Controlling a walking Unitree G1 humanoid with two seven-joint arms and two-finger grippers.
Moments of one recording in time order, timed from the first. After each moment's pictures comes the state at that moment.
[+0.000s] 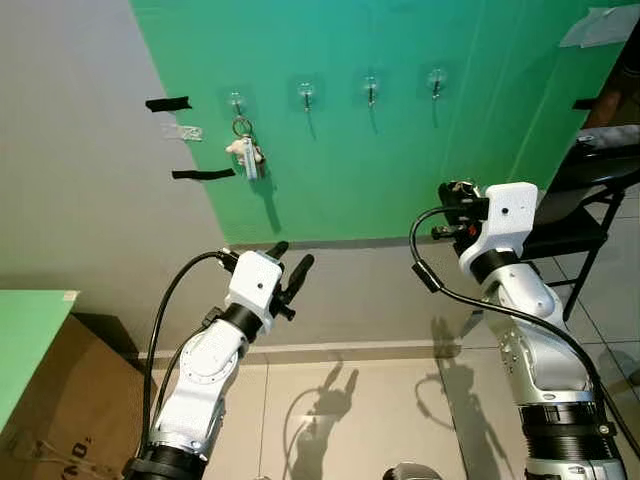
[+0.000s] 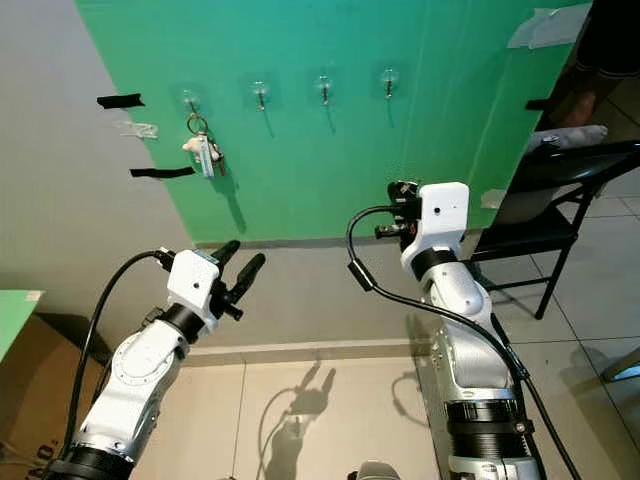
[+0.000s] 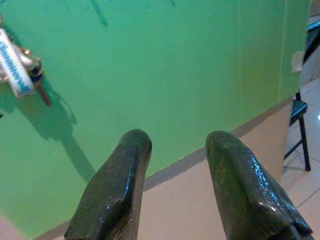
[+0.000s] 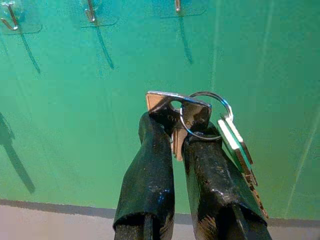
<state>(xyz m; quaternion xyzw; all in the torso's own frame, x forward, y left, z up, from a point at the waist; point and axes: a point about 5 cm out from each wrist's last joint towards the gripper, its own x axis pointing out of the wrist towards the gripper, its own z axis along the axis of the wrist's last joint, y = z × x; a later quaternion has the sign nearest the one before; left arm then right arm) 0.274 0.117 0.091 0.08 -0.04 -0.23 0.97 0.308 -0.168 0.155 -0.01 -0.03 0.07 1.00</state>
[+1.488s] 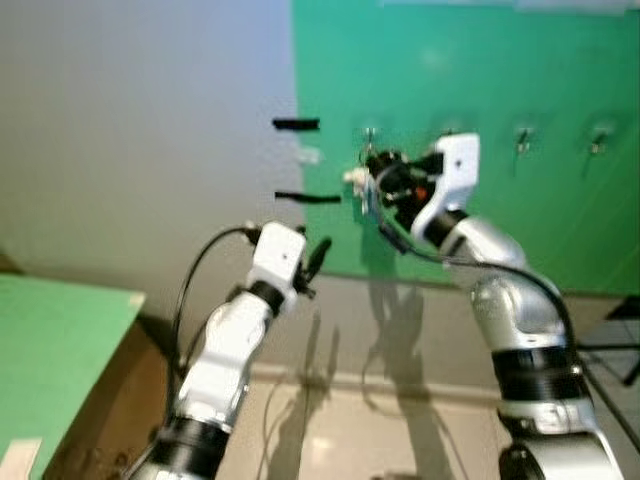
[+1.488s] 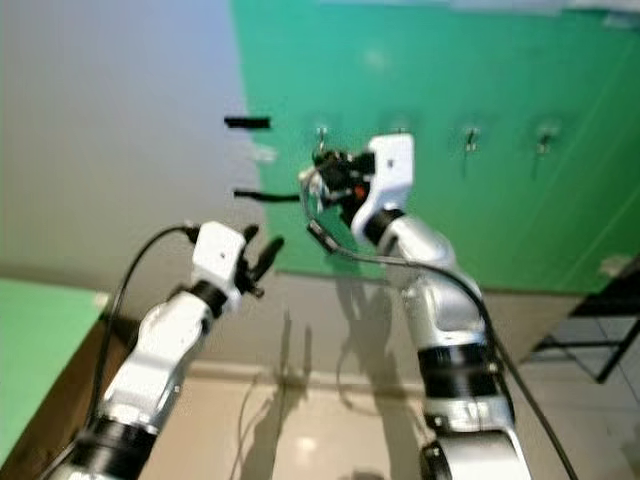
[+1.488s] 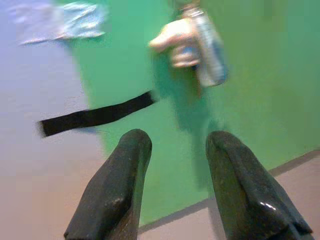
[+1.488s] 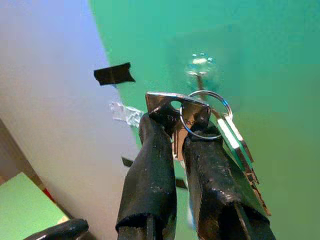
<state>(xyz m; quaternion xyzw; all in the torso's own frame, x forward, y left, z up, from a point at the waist) 0.293 0.083 0.111 0.06 -0.02 -0.25 0.97 0.335 -0.117 0.191 0.11 0.00 0.26 0.96</state>
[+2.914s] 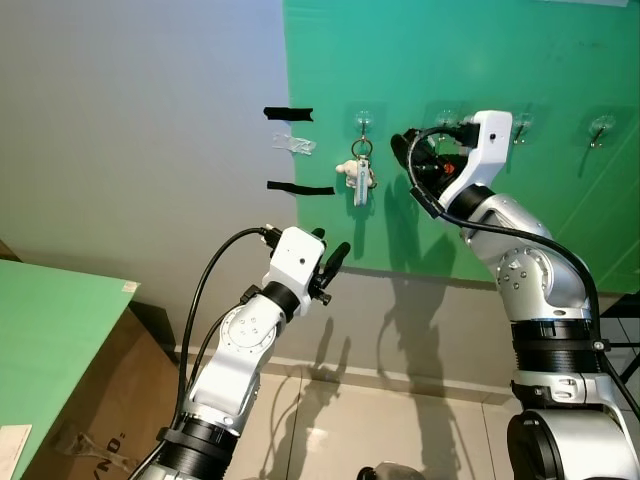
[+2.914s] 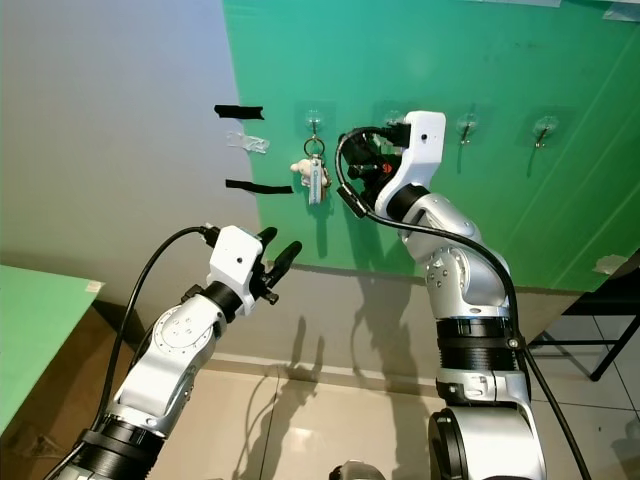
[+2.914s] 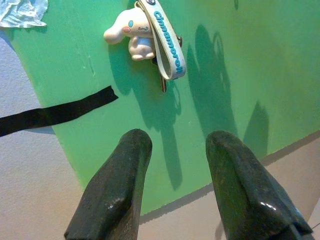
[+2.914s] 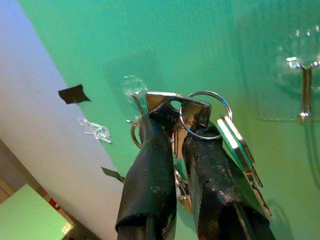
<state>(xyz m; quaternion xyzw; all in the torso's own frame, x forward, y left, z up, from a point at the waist) 0.289 0.073 0.113 0.07 -0.02 -0.27 0.96 0.351 -0.138 0.208 0.15 0.01 0.24 0.96</state>
